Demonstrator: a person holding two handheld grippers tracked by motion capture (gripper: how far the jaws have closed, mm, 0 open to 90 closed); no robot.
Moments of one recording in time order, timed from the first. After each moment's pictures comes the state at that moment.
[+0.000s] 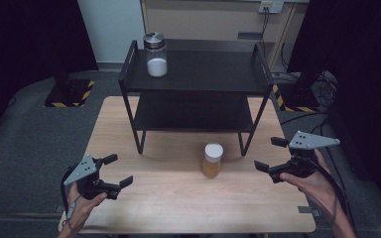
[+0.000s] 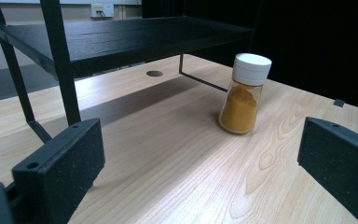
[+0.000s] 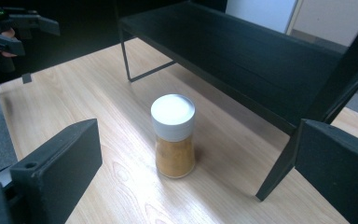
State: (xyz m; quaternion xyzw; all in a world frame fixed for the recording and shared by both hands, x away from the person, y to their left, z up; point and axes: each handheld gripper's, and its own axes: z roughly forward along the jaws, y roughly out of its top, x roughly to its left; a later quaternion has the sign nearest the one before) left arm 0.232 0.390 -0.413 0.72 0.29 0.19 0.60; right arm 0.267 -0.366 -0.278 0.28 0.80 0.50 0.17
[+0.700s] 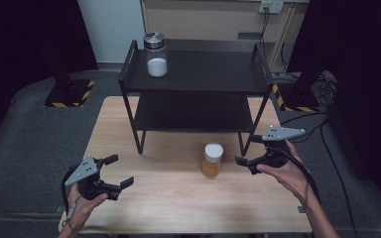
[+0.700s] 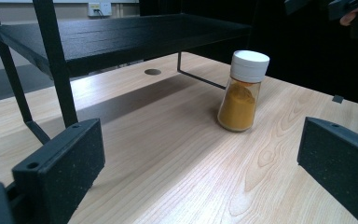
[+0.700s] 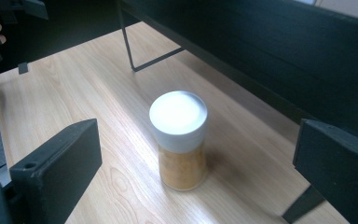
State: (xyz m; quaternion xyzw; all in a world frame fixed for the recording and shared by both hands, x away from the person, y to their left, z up) left arm 0.233 0.389 -0.412 0.73 0.29 0.19 0.60; right arm 0.317 -0.327 -0.300 0.28 0.82 0.48 0.13
